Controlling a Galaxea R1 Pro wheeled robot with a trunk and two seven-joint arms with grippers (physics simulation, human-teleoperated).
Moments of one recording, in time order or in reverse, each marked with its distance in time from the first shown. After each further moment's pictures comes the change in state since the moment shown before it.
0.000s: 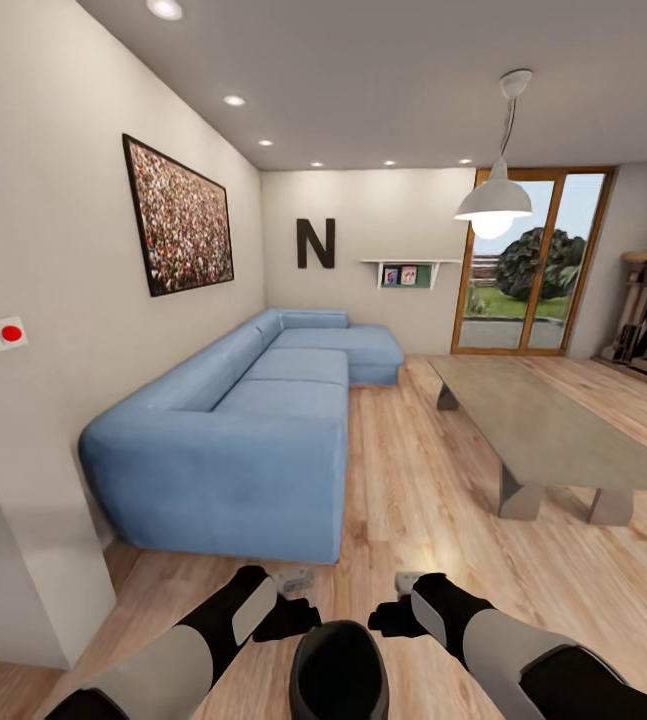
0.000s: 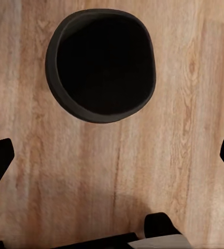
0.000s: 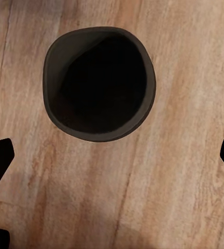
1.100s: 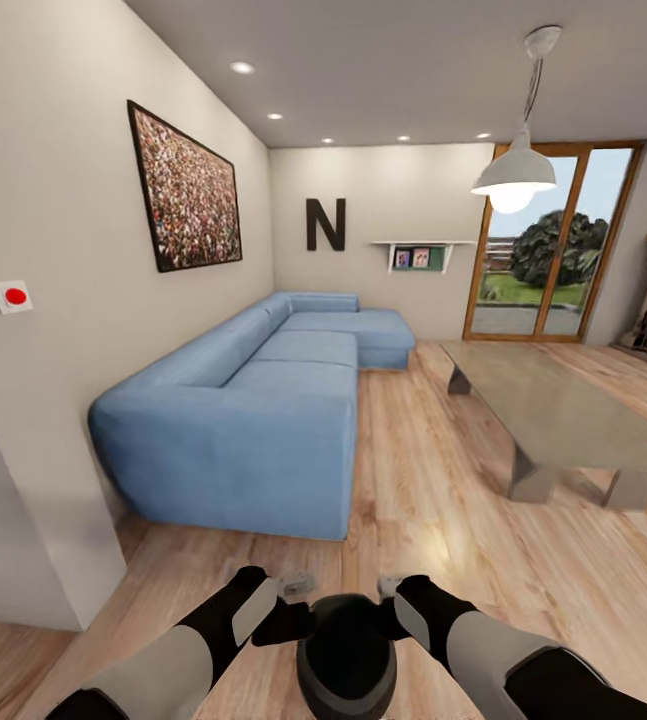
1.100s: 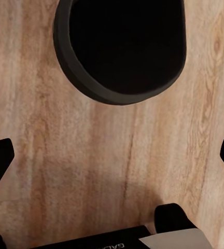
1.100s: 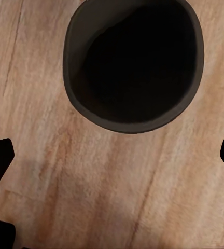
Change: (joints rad) left arm 0.000 0.000 -0.001 0.003 -0.006 0.036 -0.002; right arm 0.003 0.053 -0.003 0.003 -0.001 0.000 0.001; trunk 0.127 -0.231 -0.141
